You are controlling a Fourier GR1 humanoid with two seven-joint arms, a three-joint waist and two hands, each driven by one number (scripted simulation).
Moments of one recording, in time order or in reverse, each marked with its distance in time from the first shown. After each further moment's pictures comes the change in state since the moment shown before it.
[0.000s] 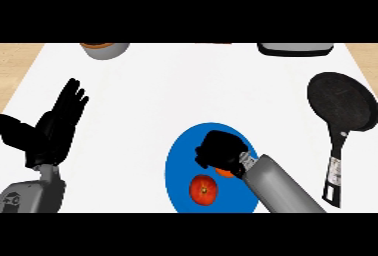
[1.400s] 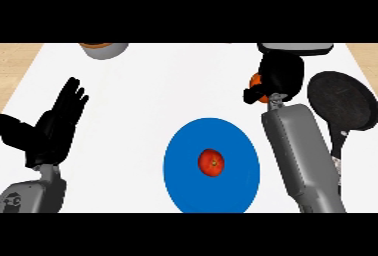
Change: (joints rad) left arm -0.003 -0.017 0.007 -0.018 -0.024 0.000 0.014; right arm -0.236 0.131 -0.660 0.055 0.156 -0.274 1.051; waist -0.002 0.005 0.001
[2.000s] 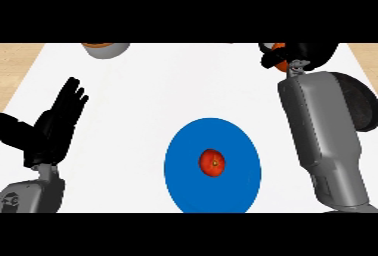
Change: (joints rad) left arm -0.002 0.002 0.010 -0.002 0.006 -0.018 0.013; right arm -0.188 -0.089 -0.105 0.087 0.028 -0.093 0.171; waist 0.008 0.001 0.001
